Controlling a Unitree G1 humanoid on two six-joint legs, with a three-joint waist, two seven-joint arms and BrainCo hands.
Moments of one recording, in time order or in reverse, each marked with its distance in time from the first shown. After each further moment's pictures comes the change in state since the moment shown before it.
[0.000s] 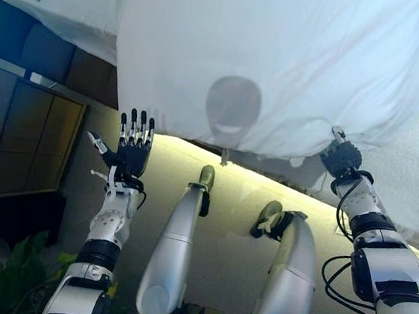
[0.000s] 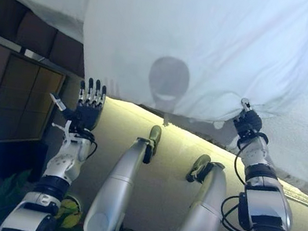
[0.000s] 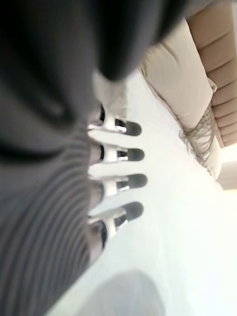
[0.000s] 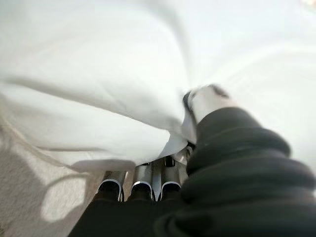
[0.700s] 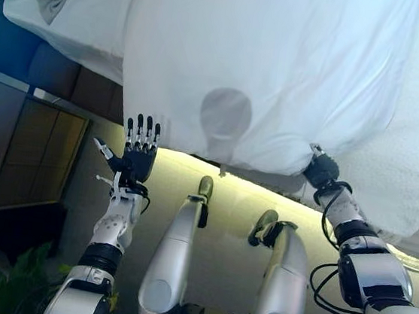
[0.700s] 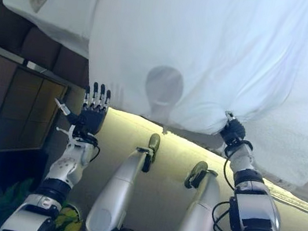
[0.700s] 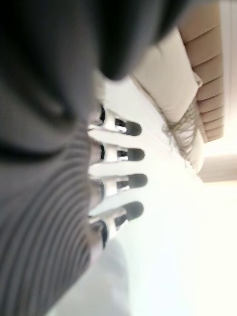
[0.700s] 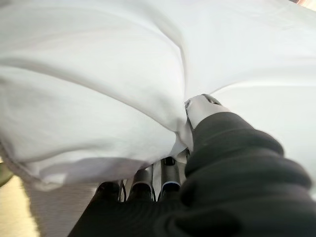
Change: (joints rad) left arm 0.010 -0.007 -0.064 0.020 -0.028 -0.021 -0.076; right arm 0.068 0.112 0.021 0.026 -0.043 0.044 0.040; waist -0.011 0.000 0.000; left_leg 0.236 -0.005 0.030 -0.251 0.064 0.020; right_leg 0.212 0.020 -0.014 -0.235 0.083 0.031
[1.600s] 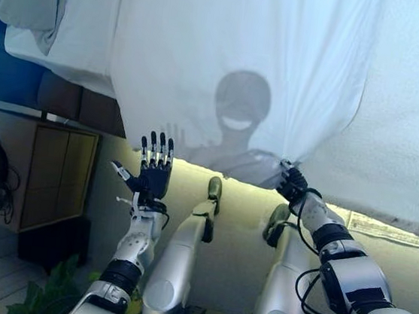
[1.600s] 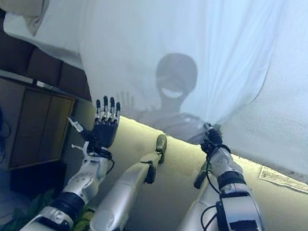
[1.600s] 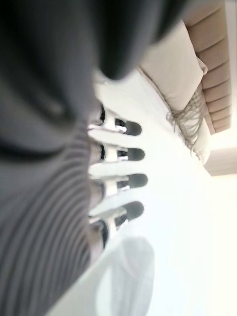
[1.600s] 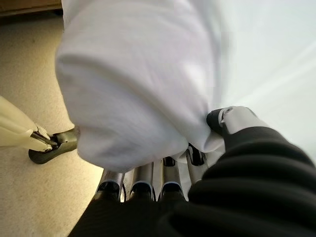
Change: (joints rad) left arm 0.085 -0.118 -0.155 -0.020 -0.091 -0.134 -0.105; right arm 0.029 0.085 0.074 -0.047 -0.252 0.094 -0.248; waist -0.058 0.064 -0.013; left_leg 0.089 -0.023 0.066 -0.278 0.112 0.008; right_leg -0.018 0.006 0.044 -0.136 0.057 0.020
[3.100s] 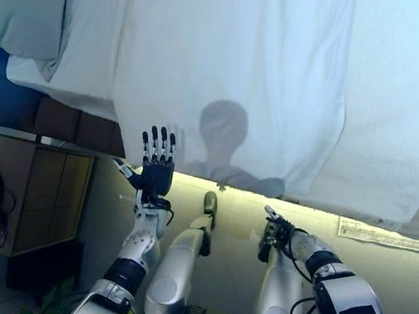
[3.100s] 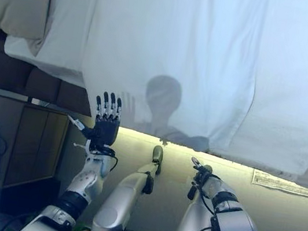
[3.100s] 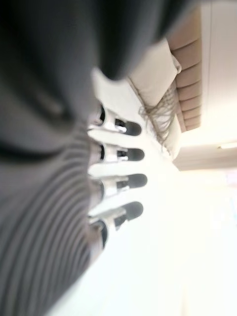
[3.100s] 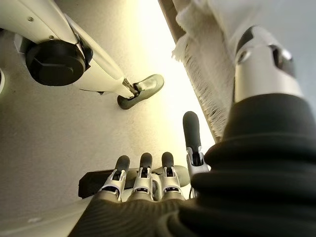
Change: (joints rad) left arm -0.020 0.019 -0.007 -0.032 0.003 -0.060 0.053; right arm 0.152 0.042 0.024 0.103 -0.035 0.131 -0.064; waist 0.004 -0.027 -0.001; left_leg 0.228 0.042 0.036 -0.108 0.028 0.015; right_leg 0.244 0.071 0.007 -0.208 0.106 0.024
